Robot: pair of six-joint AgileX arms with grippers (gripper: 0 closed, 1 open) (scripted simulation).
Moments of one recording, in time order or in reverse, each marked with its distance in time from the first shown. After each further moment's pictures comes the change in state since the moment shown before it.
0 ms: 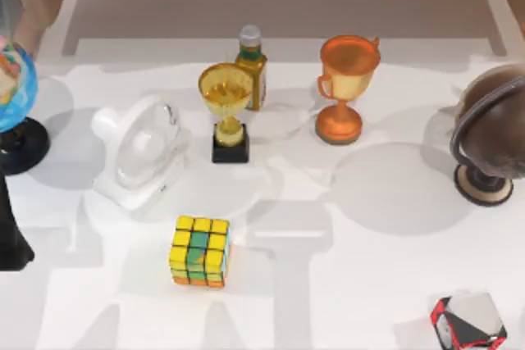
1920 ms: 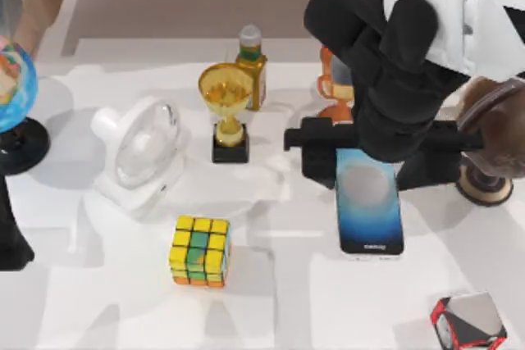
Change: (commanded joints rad) left arm 0.000 0.000 0.000 0.000 0.000 0.000; right arm 1.334 0.447 0.898 -0.345 0.049 1.011
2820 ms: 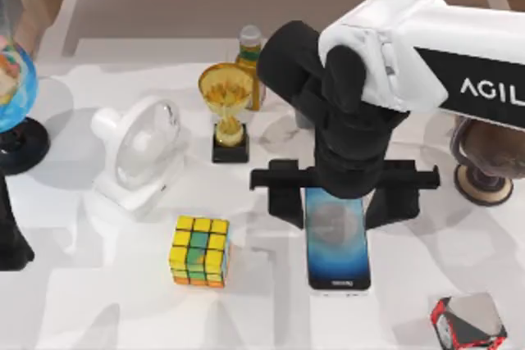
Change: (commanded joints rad) left arm 0.000 0.000 0.000 0.000 0.000 0.000; right arm 0.063 0.133 0.003 0.026 -0.038 0.075
